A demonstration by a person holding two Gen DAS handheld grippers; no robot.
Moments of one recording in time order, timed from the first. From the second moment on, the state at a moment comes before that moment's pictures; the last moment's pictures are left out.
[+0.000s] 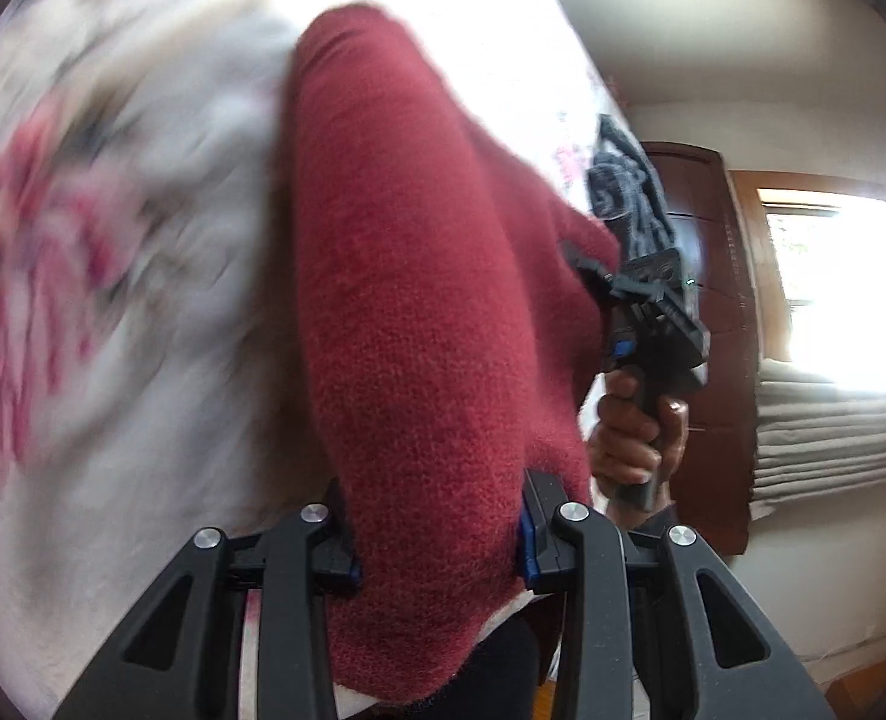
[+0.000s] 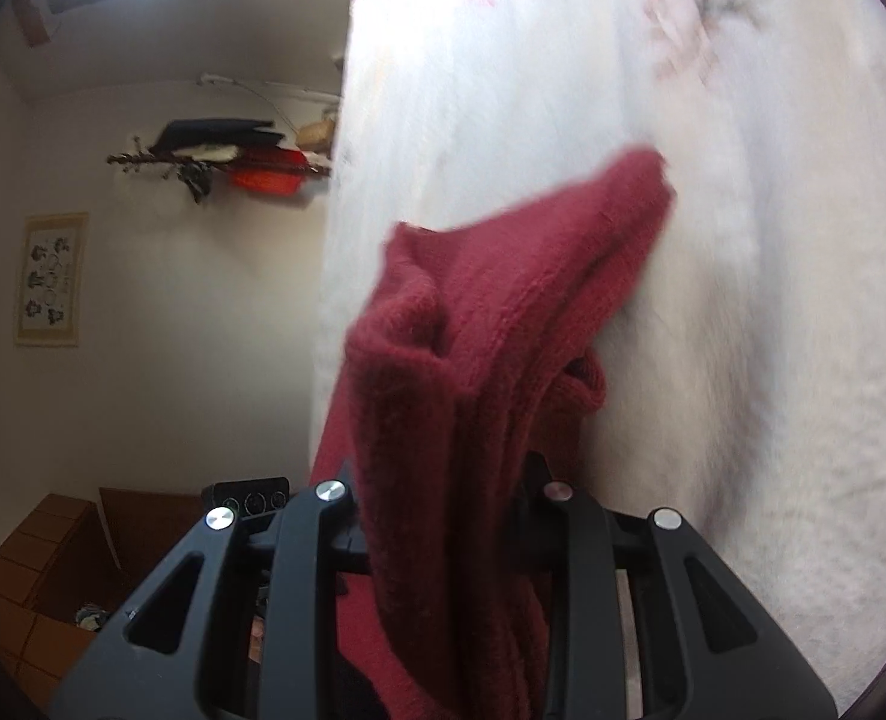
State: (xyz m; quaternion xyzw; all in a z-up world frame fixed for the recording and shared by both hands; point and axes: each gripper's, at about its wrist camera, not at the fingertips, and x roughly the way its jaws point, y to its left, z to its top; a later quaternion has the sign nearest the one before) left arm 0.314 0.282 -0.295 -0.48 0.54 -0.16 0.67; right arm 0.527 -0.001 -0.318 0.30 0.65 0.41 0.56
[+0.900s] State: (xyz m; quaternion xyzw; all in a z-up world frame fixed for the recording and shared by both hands) left arm 0.314 0.218 -0.290 -0.33 0.58 -0.19 0.72; right arm 0.511 -0.030 -0.319 0.18 0.62 0.27 0.71
